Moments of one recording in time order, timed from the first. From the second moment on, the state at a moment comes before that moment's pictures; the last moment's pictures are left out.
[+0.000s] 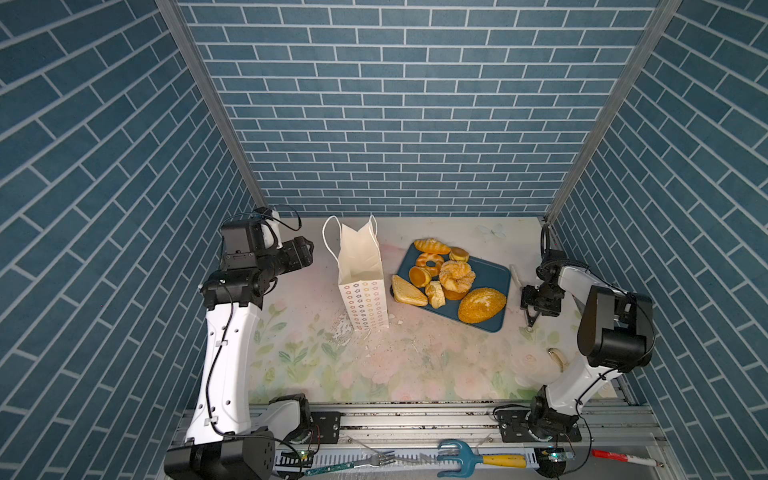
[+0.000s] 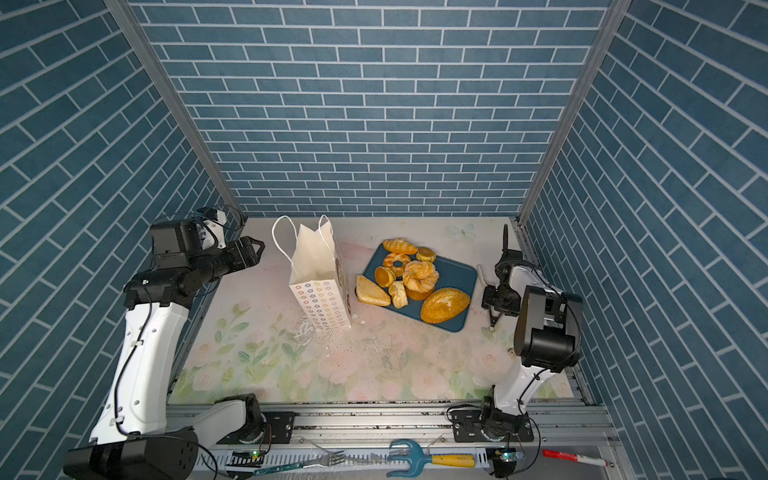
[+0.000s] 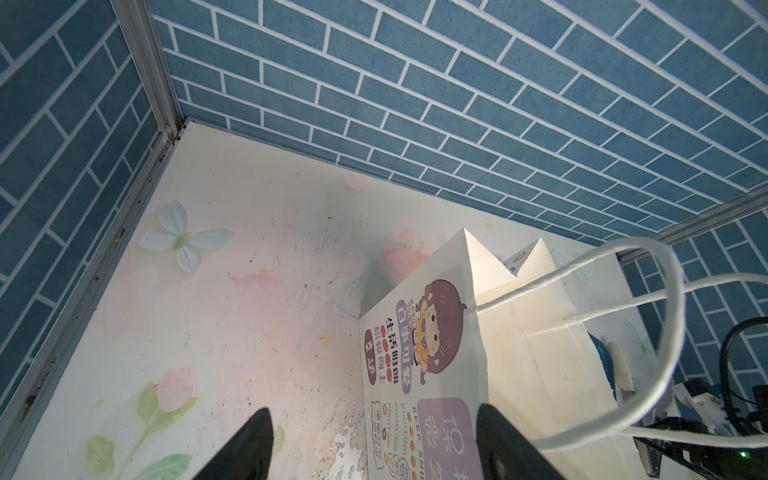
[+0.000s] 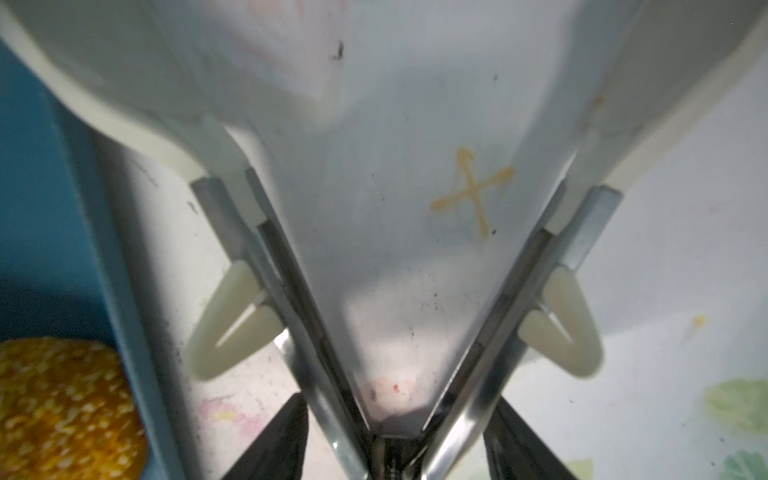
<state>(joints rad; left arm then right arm) 0.12 1.13 1.36 -0.84 0.29 -0.24 -0.15 1.77 1.10 -0.76 0.00 0.11</state>
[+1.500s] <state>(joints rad) 0.12 1.03 1.30 -0.84 0.26 -0.31 -0.14 1.44 1.22 -0.93 0.04 0.10</state>
